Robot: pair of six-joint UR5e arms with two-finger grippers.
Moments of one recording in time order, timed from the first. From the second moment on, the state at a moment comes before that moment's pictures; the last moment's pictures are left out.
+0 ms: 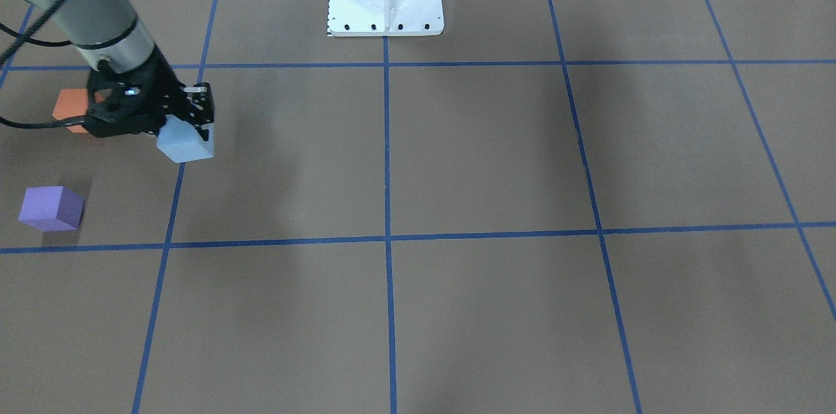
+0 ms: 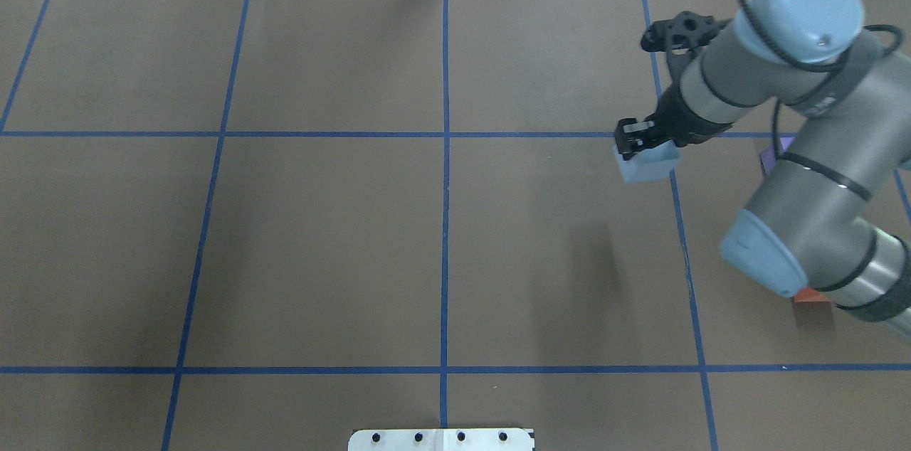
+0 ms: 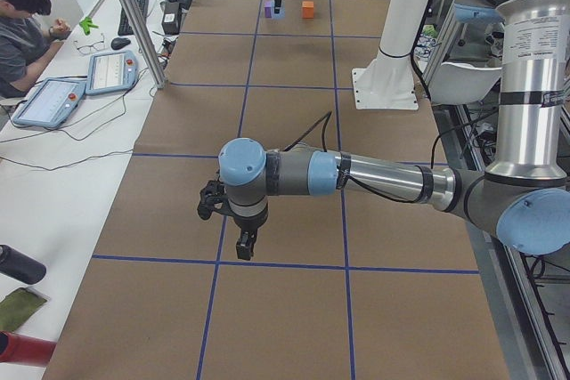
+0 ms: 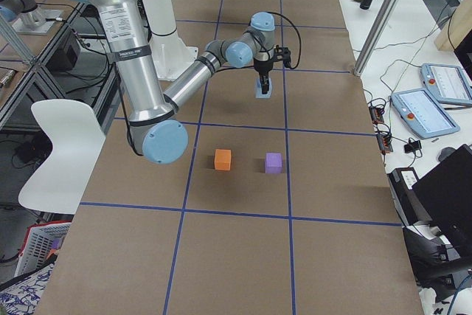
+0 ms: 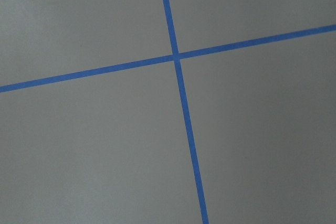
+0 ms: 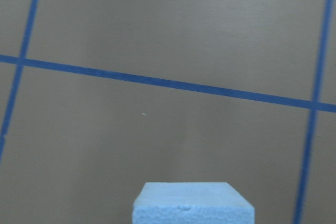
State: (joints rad) left arm -1.63 -1.53 -1.78 -1.40 -2.35 0.21; right arm 0.89 -1.34 2.03 -1.61 2.08 0.79
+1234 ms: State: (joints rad) left arm -1.63 -1.53 -1.78 -1.41 -2.35 0.20; right arm 0.98 -1.75 1.74 -0.83 2.09 0.95
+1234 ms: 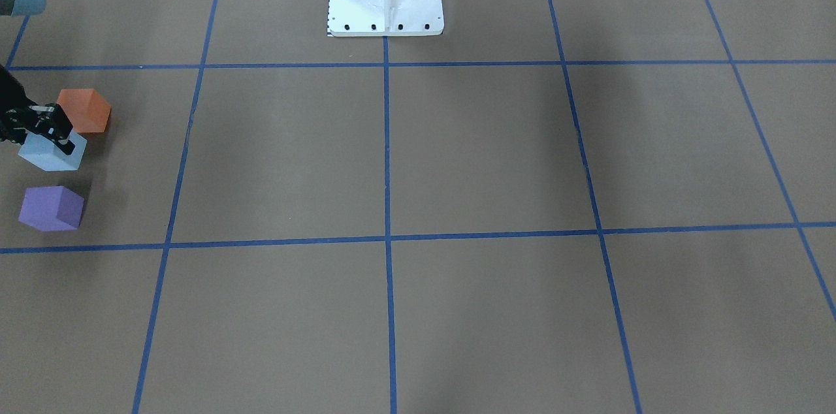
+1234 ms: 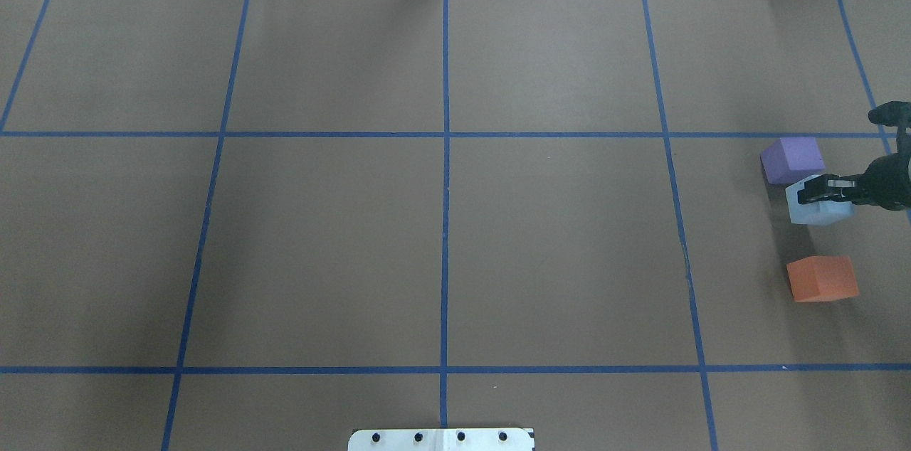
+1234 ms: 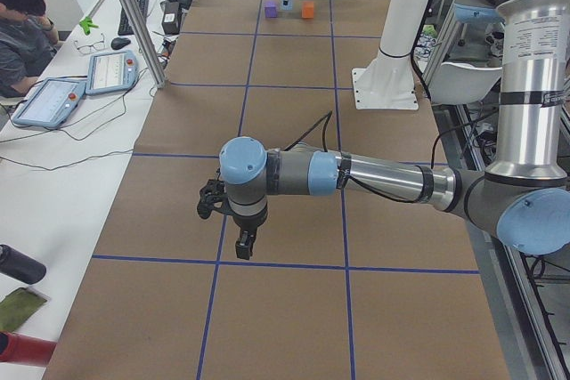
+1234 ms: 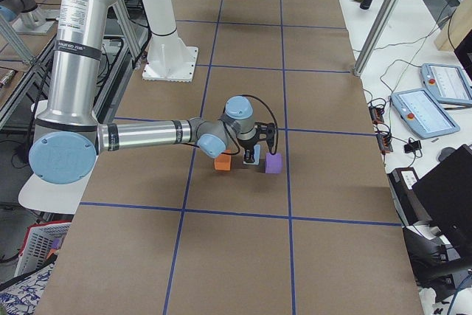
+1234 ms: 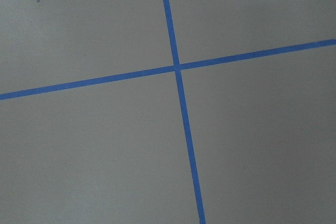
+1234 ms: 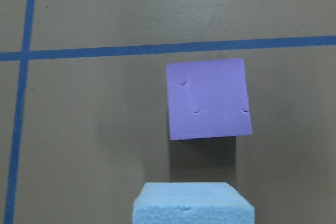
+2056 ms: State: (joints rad) left arm -1.63 -1.53 -1.78 -1.41 -2.35 0.20; right arm 0.91 -1.75 1.69 -0.81 2.04 0.95
